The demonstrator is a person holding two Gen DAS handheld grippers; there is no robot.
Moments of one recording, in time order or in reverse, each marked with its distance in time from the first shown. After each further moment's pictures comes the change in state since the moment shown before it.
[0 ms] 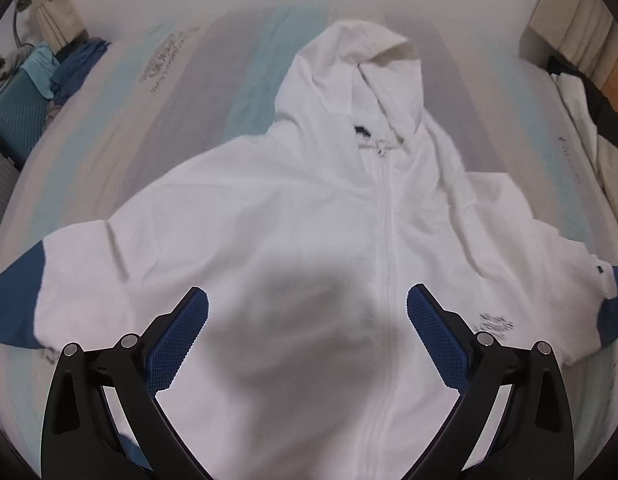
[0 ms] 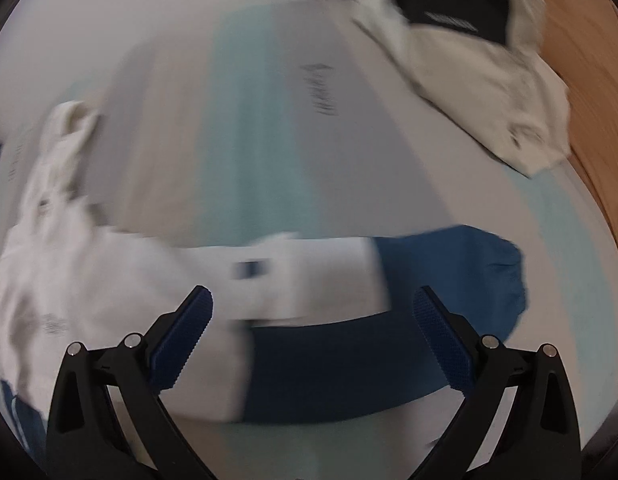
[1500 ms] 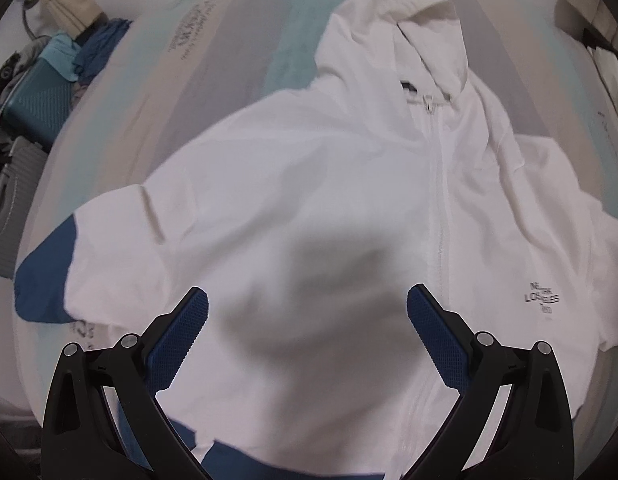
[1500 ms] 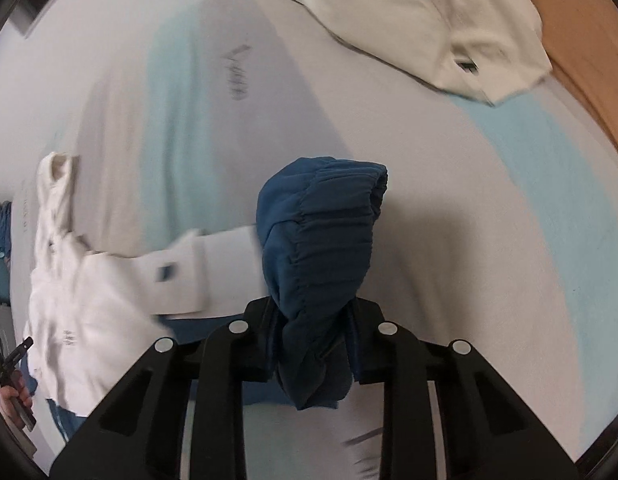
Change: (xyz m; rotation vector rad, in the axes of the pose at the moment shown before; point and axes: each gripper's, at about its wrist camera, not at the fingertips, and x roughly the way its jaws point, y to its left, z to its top) left arm 0.001 0.013 -0.015 -0.010 0.115 0.149; right arm -0.023 -0.082 0.006 0.138 0.096 0.178
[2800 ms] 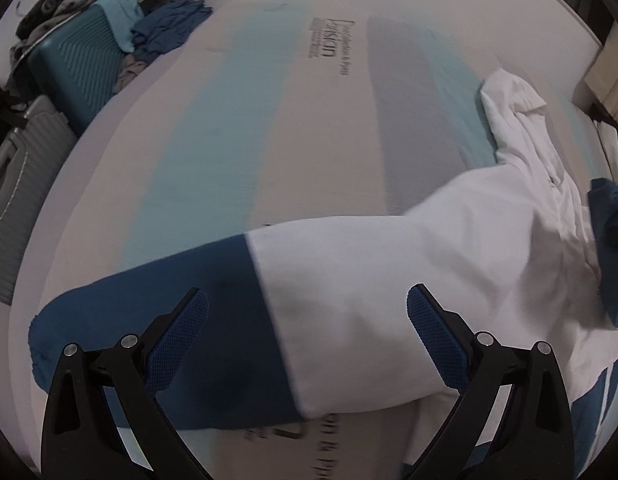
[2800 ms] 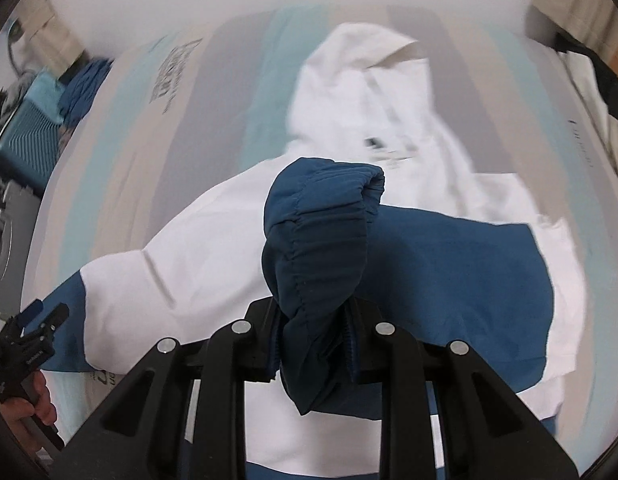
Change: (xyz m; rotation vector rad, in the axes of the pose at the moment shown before) left arm 0.033 0.346 -0.008 -0.070 -0.141 -0.124; right arm 0.056 0.675 -0.179 -0.379 -0.018 0.037
